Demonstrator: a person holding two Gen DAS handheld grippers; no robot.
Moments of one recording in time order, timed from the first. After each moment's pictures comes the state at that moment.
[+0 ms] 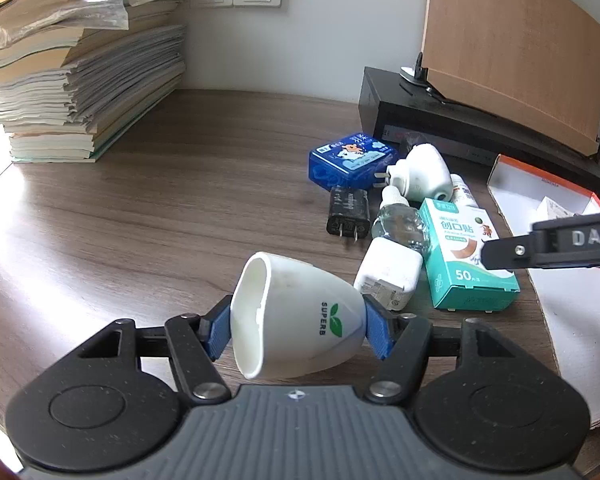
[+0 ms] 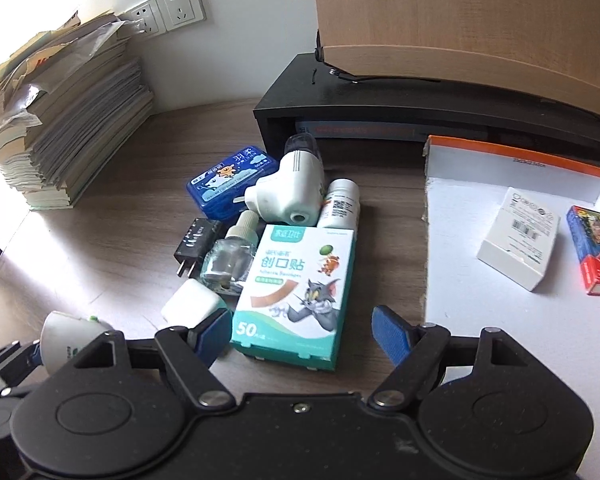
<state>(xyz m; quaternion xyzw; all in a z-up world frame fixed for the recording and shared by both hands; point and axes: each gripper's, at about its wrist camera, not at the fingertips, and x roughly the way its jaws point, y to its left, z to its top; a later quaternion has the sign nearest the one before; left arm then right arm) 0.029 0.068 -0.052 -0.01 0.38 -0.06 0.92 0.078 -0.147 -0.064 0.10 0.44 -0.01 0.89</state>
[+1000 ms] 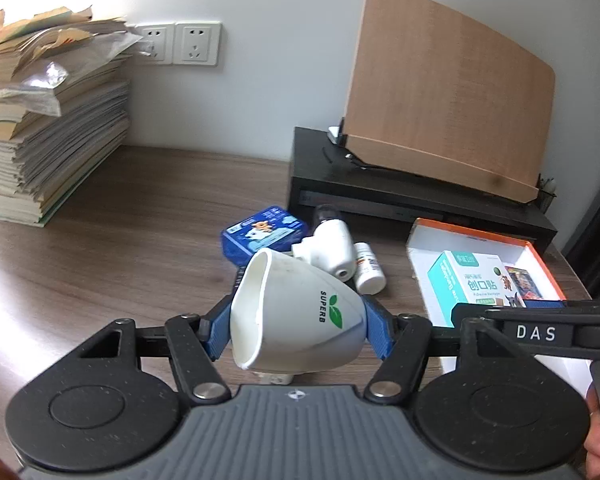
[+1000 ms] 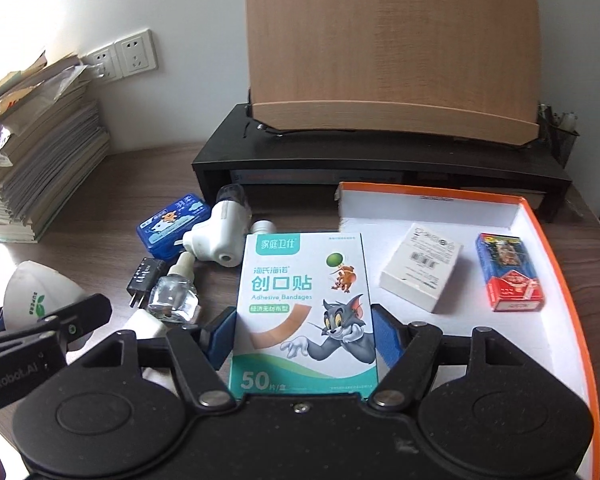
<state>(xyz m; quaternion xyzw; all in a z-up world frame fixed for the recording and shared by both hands) 0.032 0.009 0.003 -0.03 0.33 -0.13 0.94 0.028 -0.184 -0.024 0.09 0.39 -0.09 0.91</state>
